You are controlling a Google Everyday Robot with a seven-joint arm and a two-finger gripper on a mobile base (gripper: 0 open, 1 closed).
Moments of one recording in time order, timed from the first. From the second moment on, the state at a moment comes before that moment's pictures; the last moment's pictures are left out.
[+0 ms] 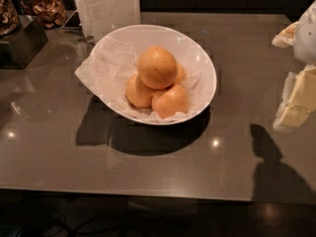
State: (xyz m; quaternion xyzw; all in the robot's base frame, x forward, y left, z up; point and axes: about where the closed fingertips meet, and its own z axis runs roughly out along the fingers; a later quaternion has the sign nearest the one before) arm 0.438 -0.217 0.976 -0.60 0.78 -0.03 0.16
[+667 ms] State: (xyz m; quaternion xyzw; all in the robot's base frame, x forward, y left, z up) arm 0.444 -0.205 0.976 -0.61 0.77 -0.02 0.17
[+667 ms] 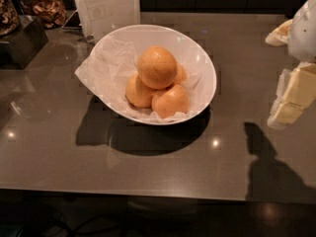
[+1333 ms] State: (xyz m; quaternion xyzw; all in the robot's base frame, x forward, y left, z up) arm 0.464 -0.161 0.970 -0.65 0.74 0.03 0.19
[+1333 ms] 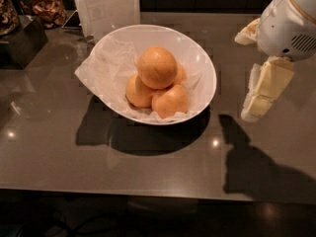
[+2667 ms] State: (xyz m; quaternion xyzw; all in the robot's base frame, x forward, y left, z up) arm 0.525 -0.035 0.966 -0.71 0.63 0.15 0.26
